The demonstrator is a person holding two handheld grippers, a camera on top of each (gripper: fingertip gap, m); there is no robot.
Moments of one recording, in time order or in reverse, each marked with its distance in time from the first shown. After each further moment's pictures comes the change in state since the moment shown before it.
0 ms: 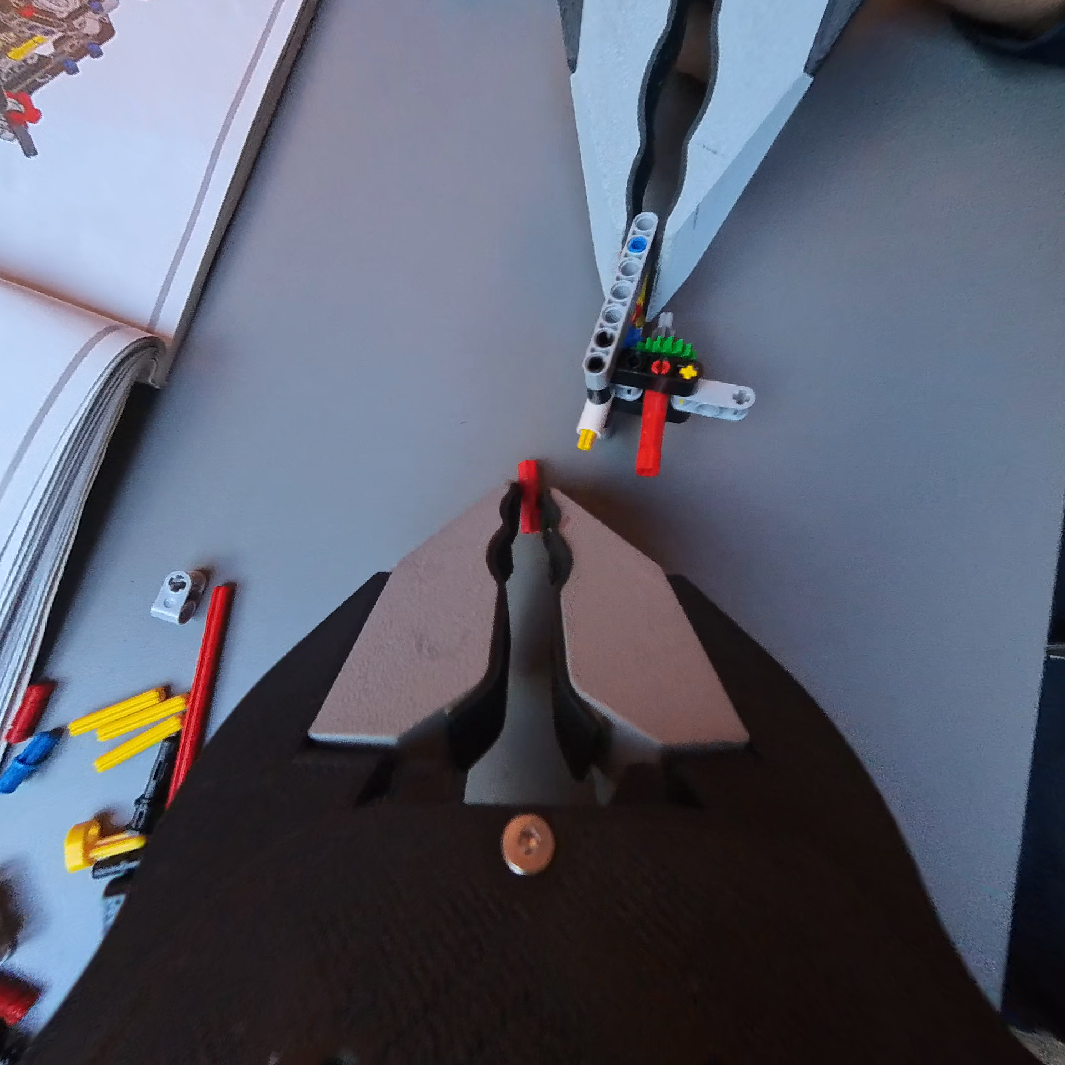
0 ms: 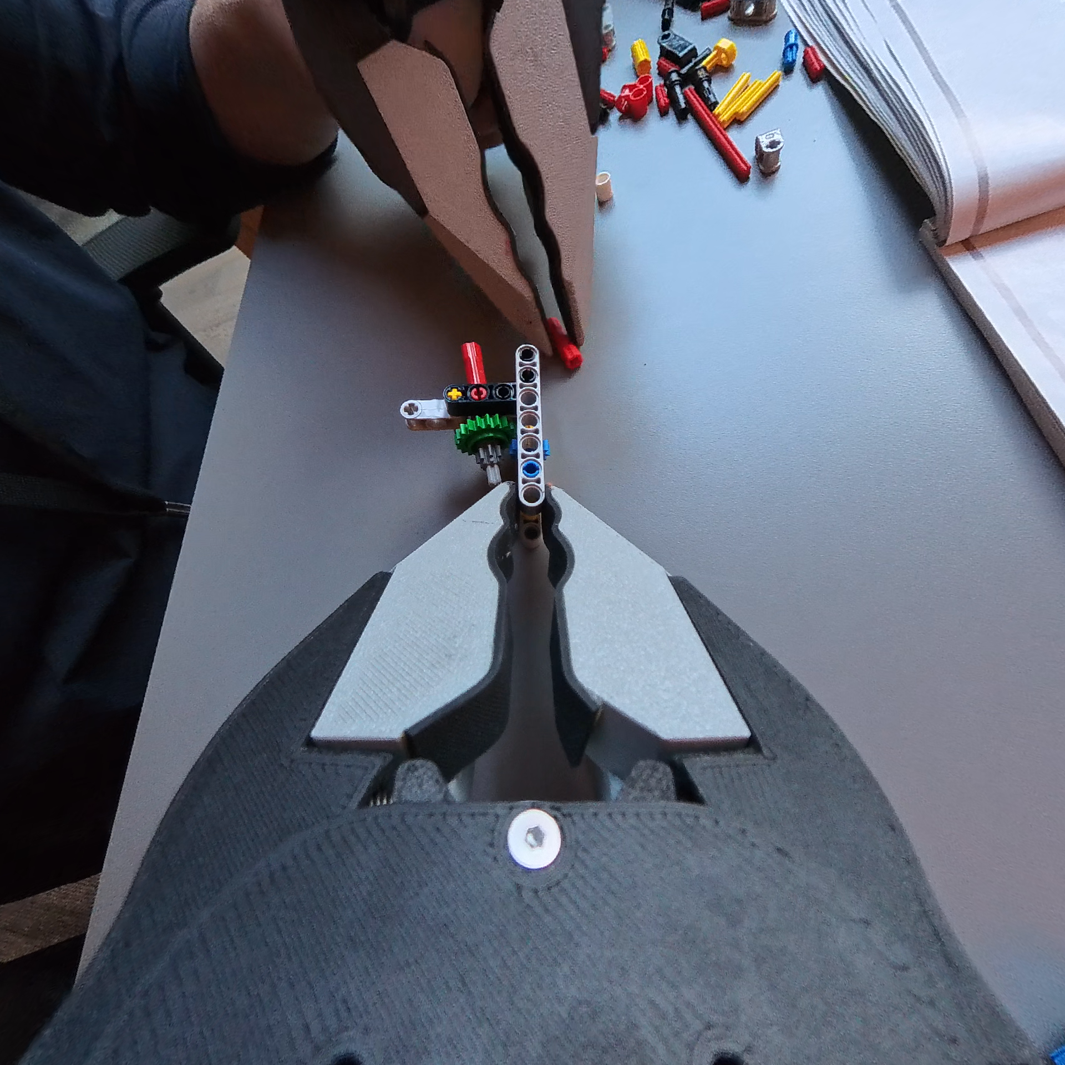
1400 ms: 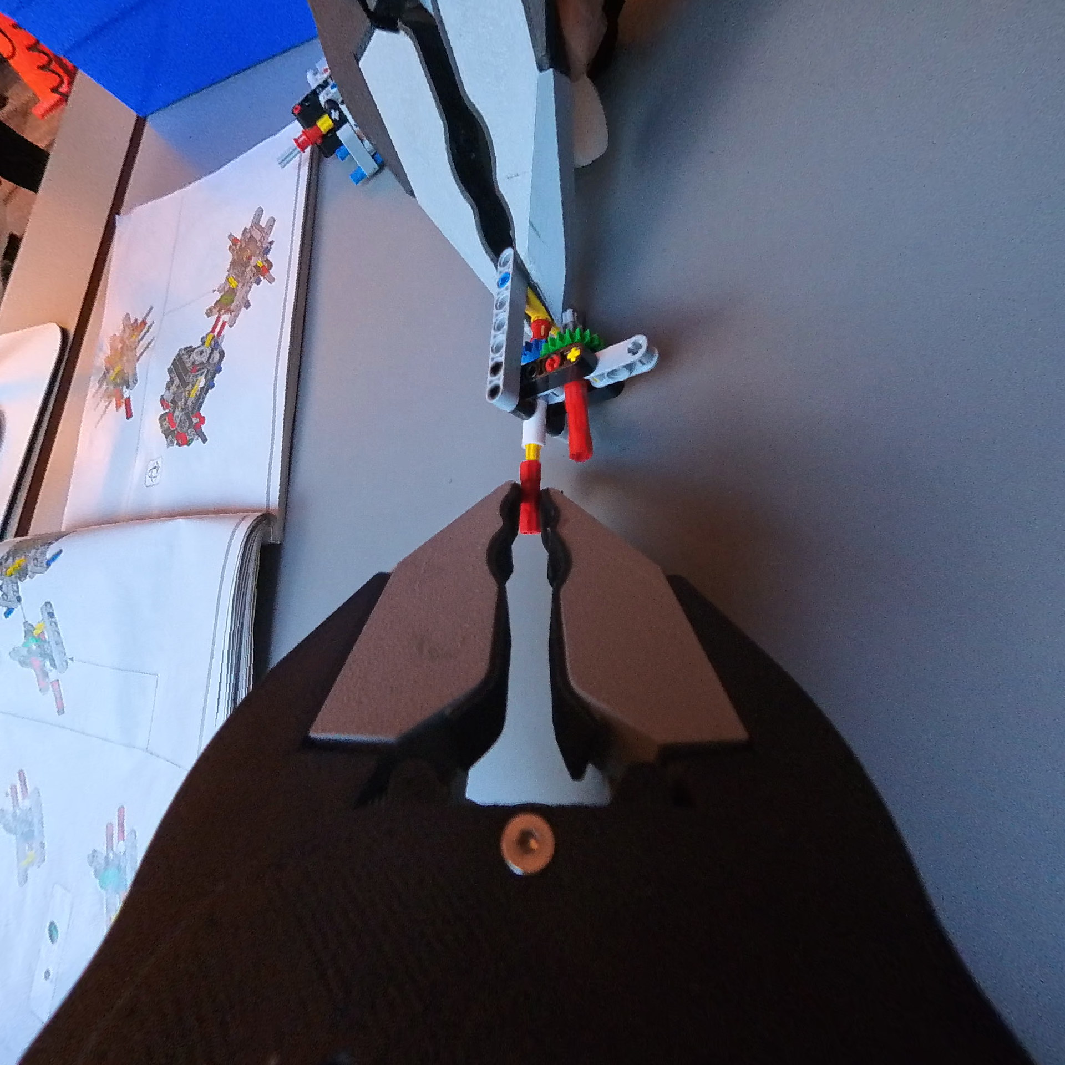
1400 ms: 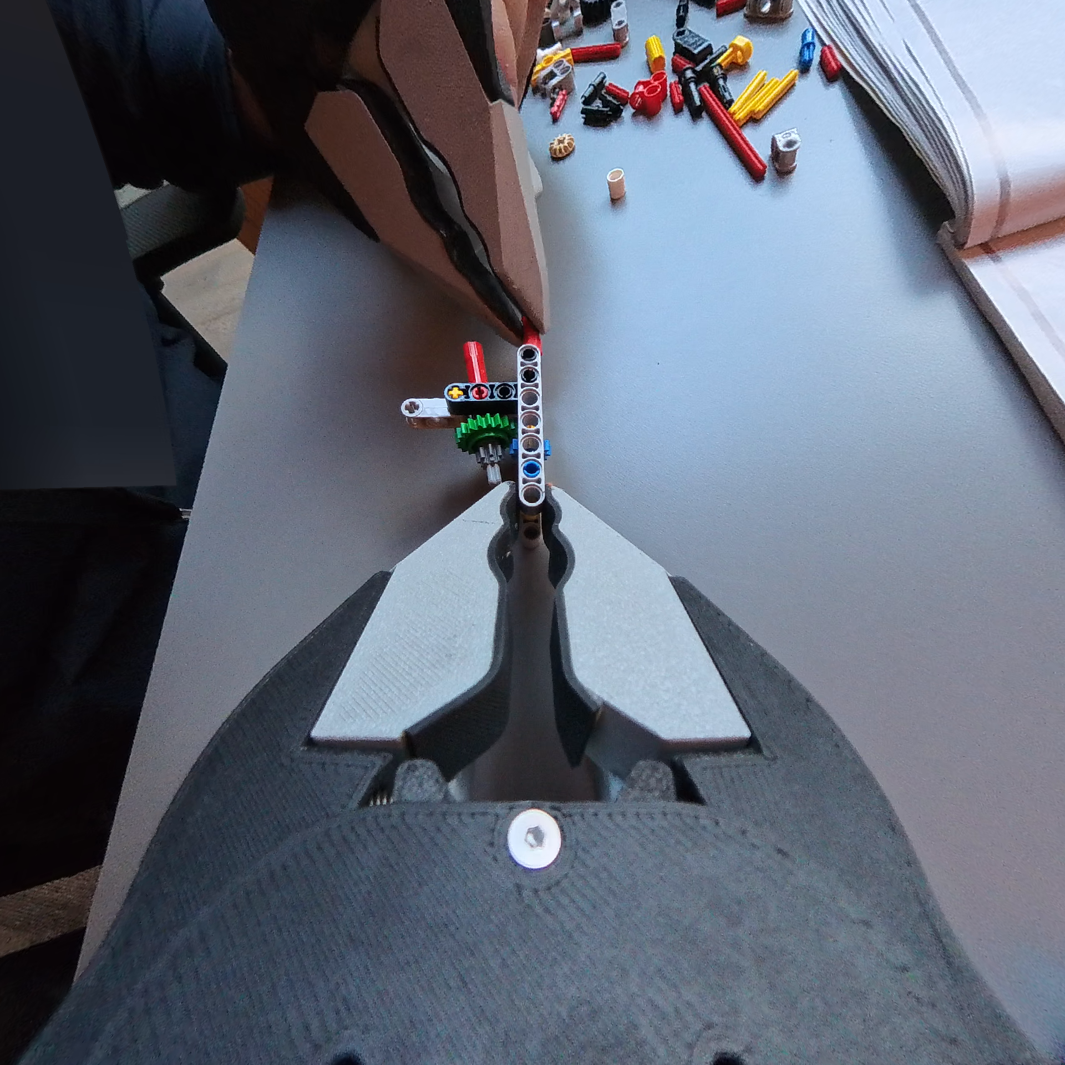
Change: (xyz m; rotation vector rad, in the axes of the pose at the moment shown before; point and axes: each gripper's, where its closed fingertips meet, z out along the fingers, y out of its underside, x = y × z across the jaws) left arm 0.016 -0.008 -0.010 0.108 -0.181 0.542; right arm -0.004 0.001 0.001 -0.004 -0.002 -0.015
